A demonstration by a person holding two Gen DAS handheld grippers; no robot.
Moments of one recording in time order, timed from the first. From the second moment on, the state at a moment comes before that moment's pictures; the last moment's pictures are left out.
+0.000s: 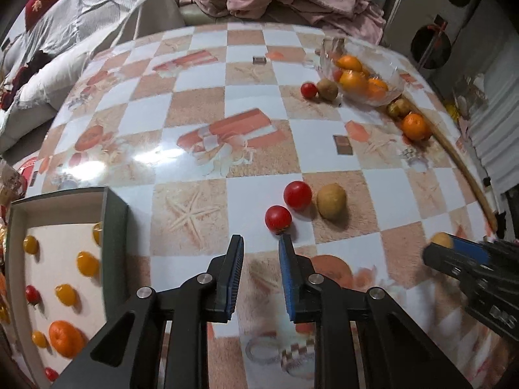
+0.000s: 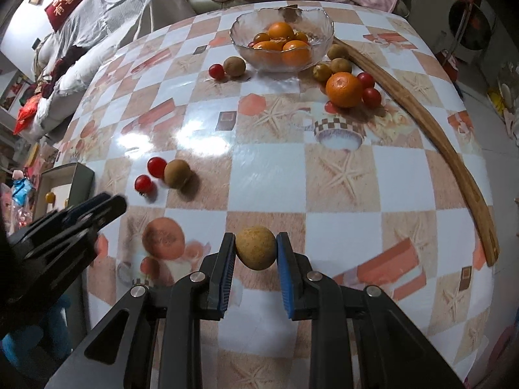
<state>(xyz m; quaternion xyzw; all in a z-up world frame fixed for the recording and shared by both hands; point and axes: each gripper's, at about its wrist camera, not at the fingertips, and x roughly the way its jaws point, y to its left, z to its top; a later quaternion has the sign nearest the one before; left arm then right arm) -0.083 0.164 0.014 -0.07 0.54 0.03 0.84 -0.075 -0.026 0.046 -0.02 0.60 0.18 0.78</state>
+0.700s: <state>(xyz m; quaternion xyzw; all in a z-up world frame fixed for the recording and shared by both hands) -0.059 0.155 -0.001 -0.03 0.54 0.03 0.84 -0.077 -0.048 0.047 0.01 0.61 0.17 0.78</state>
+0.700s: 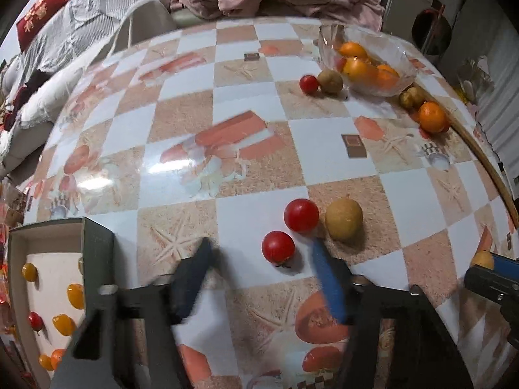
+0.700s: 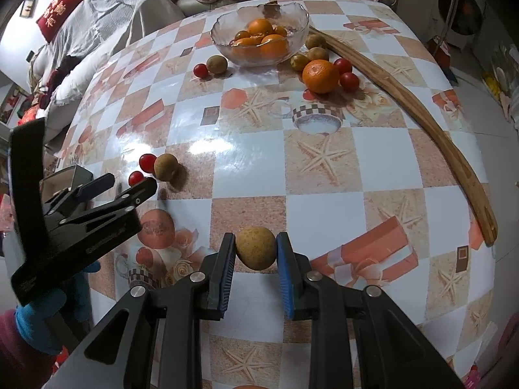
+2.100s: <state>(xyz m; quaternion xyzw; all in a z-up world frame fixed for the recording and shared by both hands) -0.167 0.234 0.063 -0.12 0.53 0.06 0.83 -0.121 0.069 0.075 -0.05 0.59 0.26 0.76</state>
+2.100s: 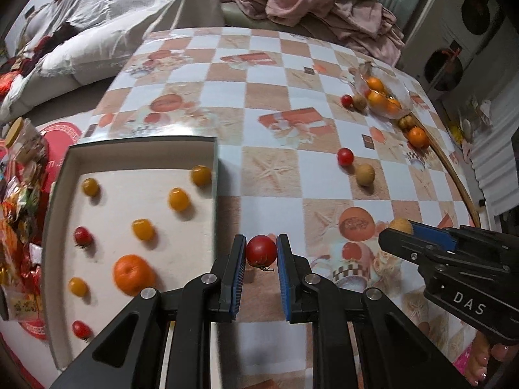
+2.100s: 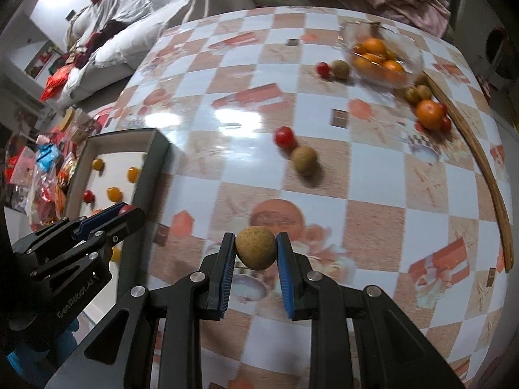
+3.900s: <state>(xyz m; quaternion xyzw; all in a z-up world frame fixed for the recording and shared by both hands) -0.261 0.331 0.019 -0.12 0.56 0.19 0.79 -0.158 0.250 0.054 -0.17 0.60 0.39 0.68</state>
